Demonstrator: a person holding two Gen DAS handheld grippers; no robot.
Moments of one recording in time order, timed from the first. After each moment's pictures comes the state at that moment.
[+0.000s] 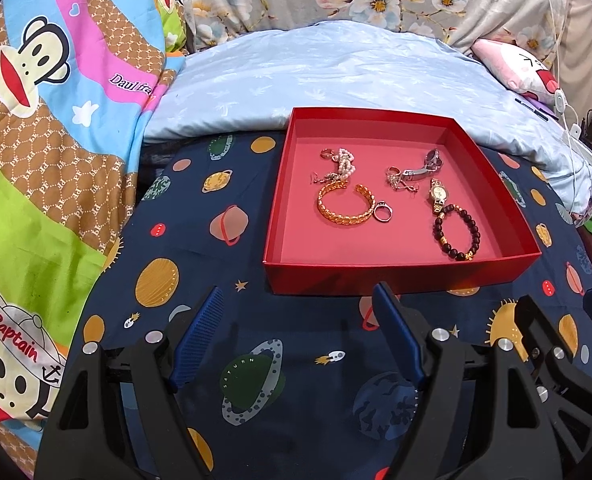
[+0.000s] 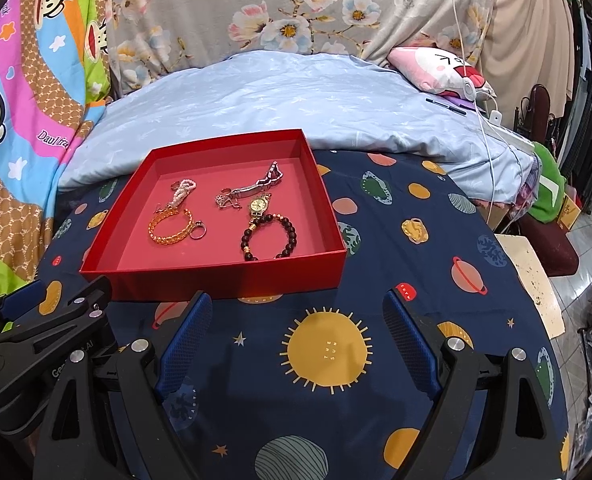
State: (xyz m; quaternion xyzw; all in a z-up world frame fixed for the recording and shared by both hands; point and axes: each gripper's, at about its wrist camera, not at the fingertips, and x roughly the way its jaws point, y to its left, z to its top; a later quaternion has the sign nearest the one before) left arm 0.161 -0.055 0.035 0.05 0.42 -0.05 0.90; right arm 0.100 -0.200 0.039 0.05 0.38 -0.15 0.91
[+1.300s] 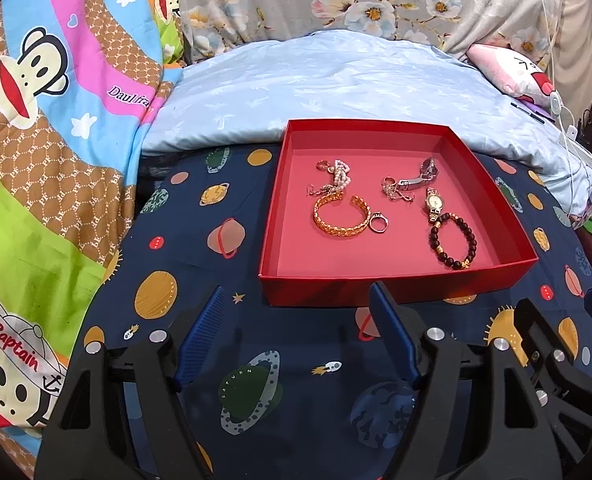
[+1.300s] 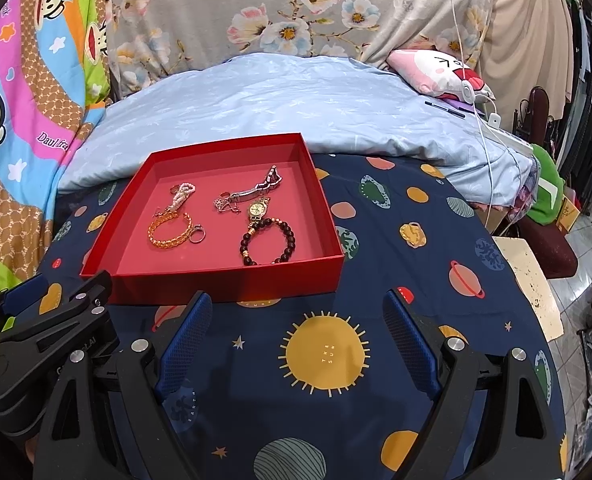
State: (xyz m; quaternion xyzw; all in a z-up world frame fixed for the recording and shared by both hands) left arm 0.162 -0.059 0.038 0.05 0.40 -0.06 0.91; right arm 0.101 -0.197 0.043 0.05 0.38 -0.16 0.91
